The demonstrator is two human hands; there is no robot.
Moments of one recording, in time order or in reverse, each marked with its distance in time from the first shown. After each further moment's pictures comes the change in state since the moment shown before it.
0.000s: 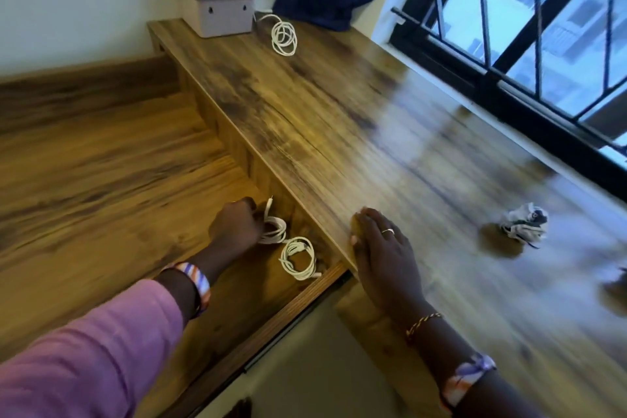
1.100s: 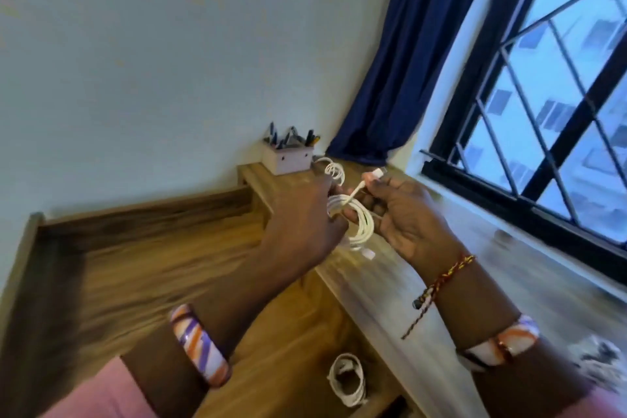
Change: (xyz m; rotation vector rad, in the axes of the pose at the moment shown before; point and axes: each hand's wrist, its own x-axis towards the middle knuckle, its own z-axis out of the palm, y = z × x) left_hand -0.078 0.106 -0.200 -0.215 0.492 0.579; right_hand 0.112 -0.151 -0.161 1.623 -0.142 0.228
